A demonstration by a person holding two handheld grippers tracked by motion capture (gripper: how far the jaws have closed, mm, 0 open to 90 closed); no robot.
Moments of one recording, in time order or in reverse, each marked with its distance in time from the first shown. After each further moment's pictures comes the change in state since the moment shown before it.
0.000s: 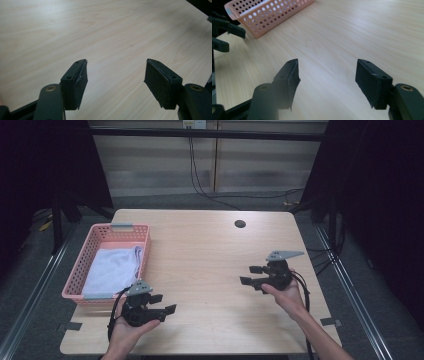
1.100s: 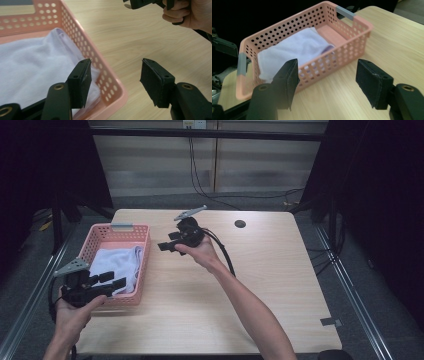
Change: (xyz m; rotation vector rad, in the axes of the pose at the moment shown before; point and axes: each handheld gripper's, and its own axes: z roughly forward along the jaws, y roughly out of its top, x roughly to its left) left arm 0.083 0.029 -0.093 -0.164 0.119 -0.063; right arm 0.070 0.162 0.194 0.019 0.219 -0.126
